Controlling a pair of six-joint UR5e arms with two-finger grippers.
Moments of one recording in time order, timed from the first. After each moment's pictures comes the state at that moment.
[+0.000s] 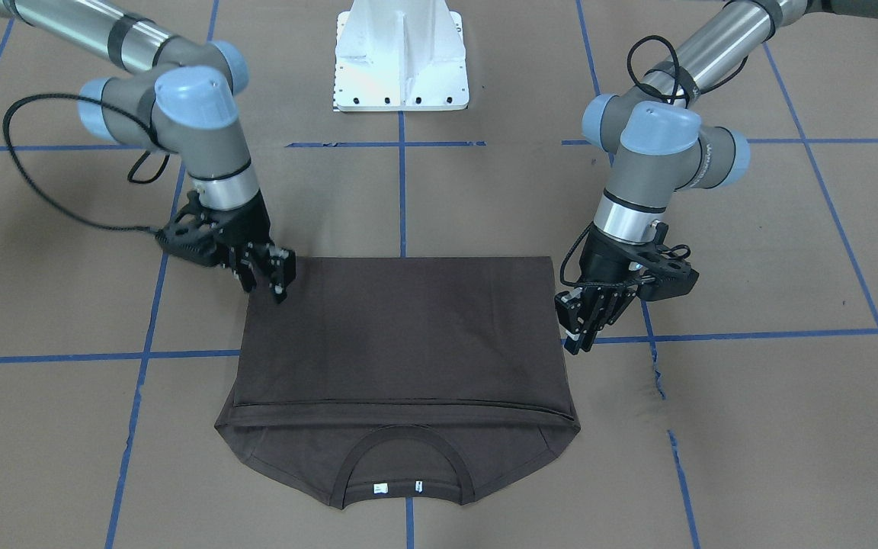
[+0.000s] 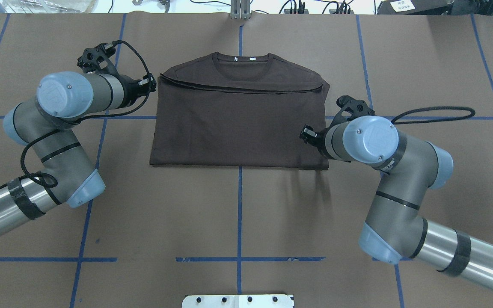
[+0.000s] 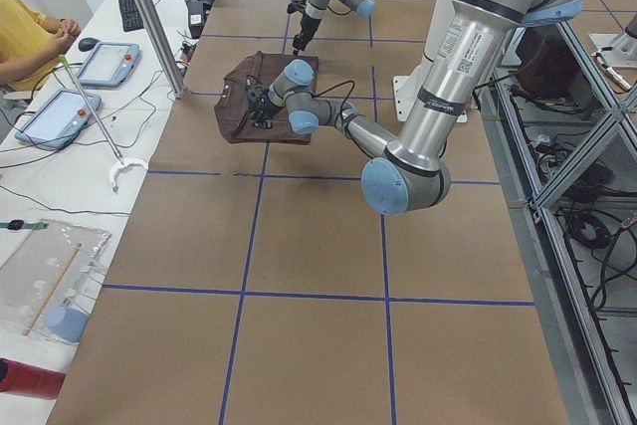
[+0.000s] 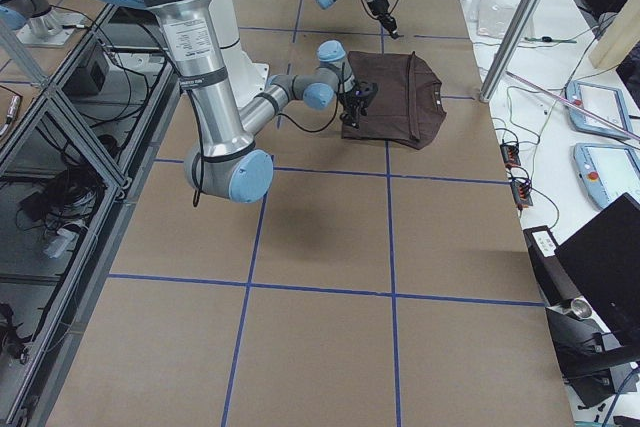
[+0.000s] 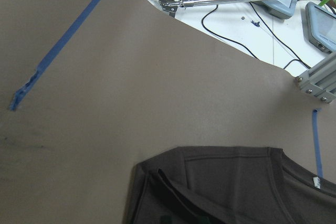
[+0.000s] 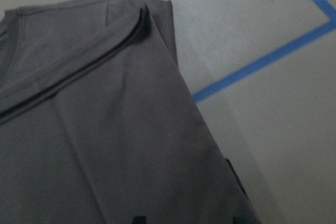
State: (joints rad) left arm -0.72 -2.03 -1.51 -2.28 -1.60 -1.57; right arm 0.52 -1.21 1.77 -1.24 1.62 1.74
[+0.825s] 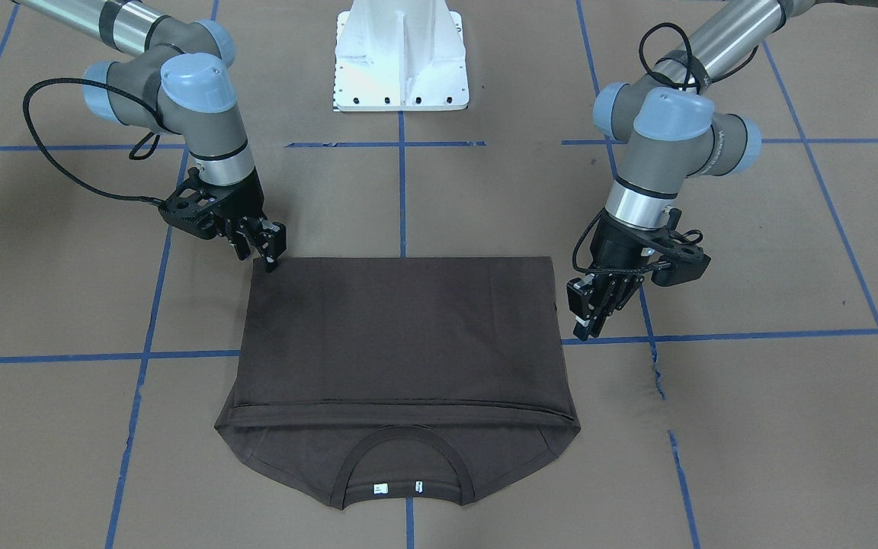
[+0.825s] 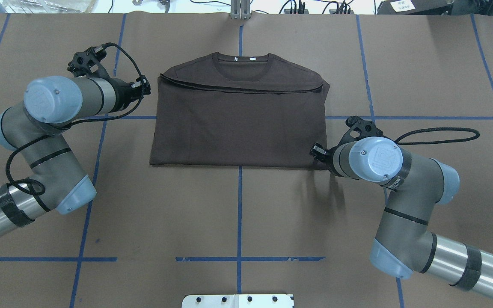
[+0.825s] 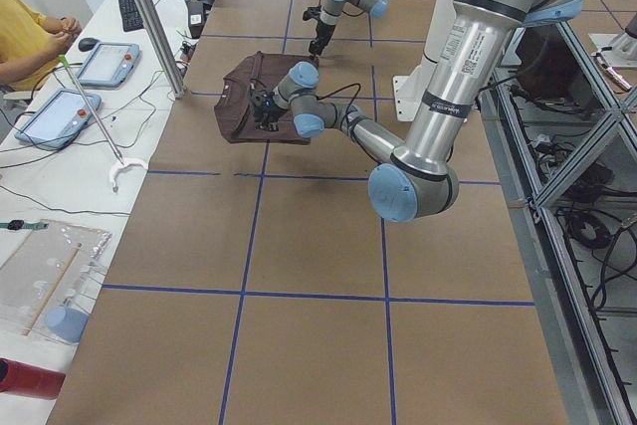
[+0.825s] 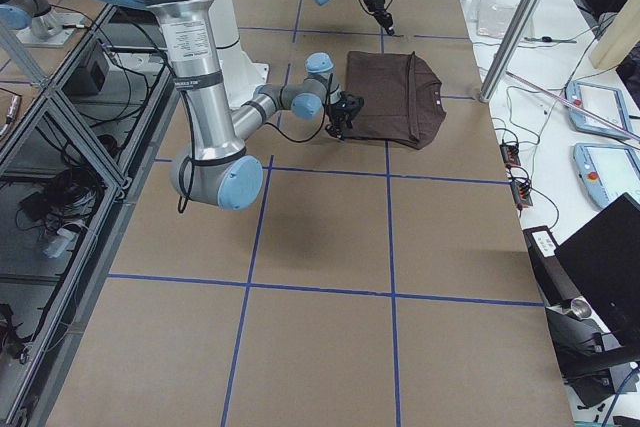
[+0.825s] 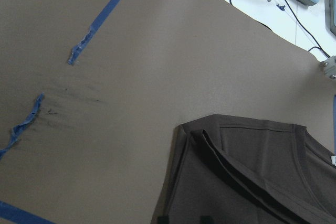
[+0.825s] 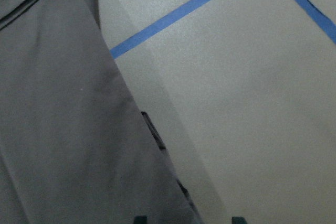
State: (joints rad) left arm -0.72 -1.99 -1.57 -2.28 -1.60 -1.61; right arm 0.50 -1.26 1.76 -1.25 1.60 1.78
